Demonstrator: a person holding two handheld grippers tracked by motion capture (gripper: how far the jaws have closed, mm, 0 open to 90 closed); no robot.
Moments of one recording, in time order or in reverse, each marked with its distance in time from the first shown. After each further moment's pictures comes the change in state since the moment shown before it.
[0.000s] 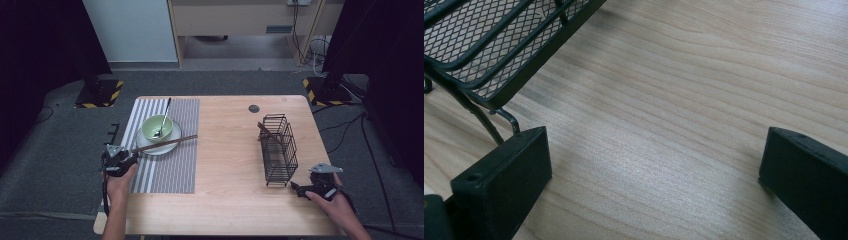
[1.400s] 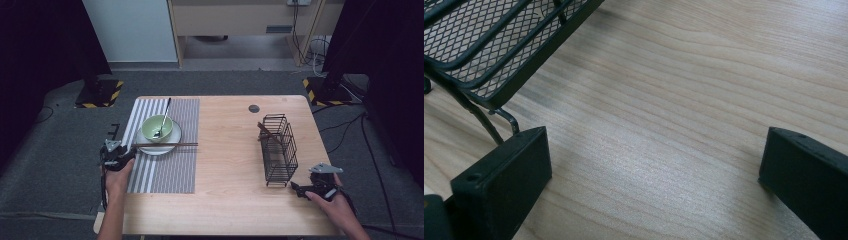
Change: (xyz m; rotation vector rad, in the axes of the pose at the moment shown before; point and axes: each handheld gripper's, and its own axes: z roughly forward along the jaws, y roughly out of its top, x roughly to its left) left arm 0.014 0.009 0.016 -0.013 -0.008 0.002; right arm 0.001 -0.001 0.000 0.001 -0.007 0.009
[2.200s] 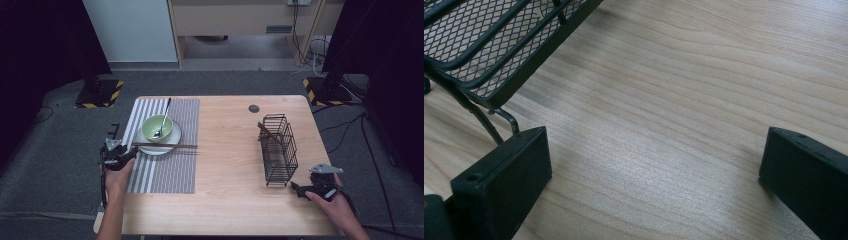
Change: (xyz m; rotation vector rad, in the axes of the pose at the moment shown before) left arm -0.004 0.005 -0.006 0.001 -0.025 0.005; right arm 0.000 0.000 0.000 0.000 -0.001 0.004
